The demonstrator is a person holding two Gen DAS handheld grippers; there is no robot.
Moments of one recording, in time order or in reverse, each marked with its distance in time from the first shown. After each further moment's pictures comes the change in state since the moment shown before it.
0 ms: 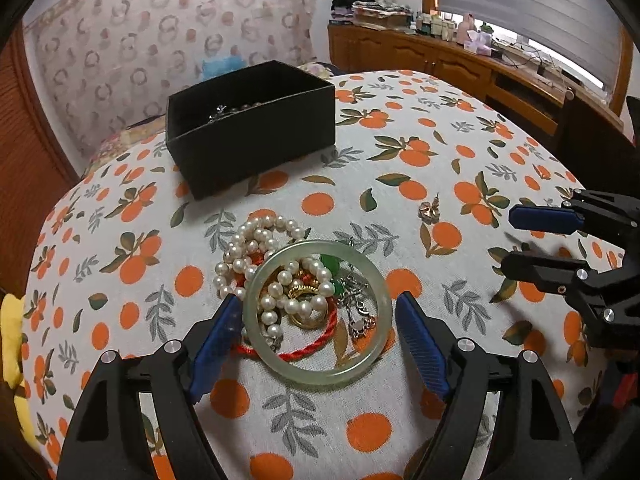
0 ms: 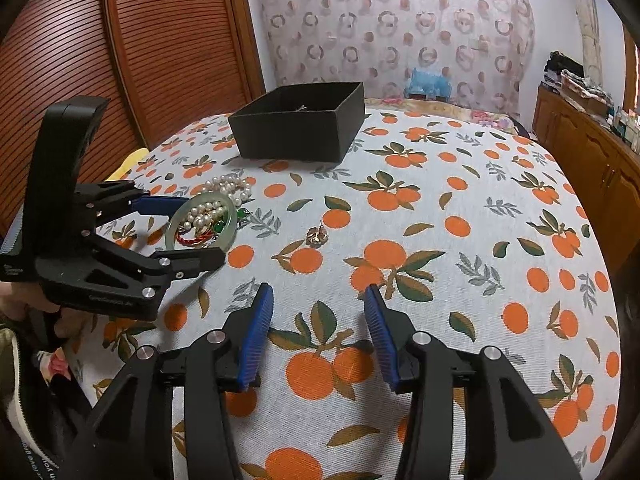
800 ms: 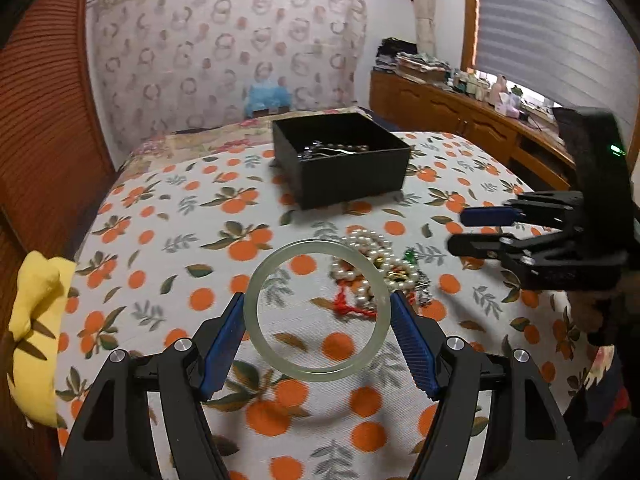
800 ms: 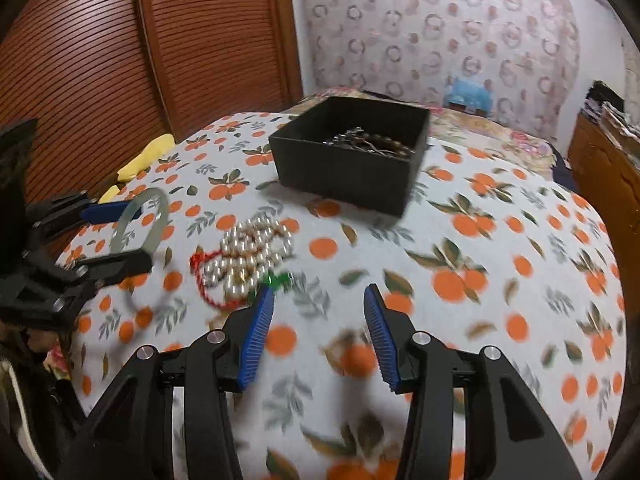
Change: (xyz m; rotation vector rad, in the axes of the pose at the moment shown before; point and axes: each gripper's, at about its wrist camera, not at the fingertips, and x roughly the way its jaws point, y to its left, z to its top) left arm -0.070 0.060 -0.036 -0.165 -0.161 0.057; right arm 0.045 0.035 0.065 -0.132 0.048 0.080
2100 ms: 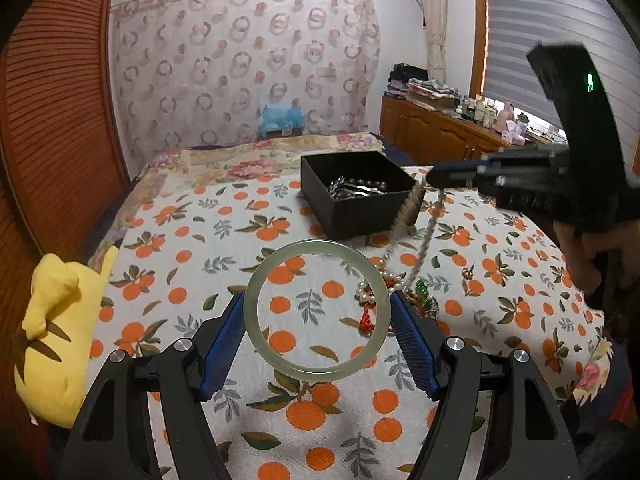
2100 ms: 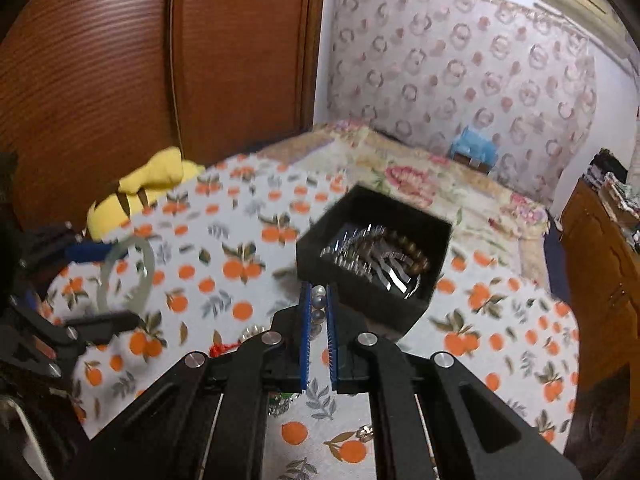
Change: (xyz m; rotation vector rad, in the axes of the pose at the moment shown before) left arm -0.037 0.017 0.012 -0.030 -0.085 0.017; right arm -0.035 0.036 0.081 -0.156 -0.087 -0.064
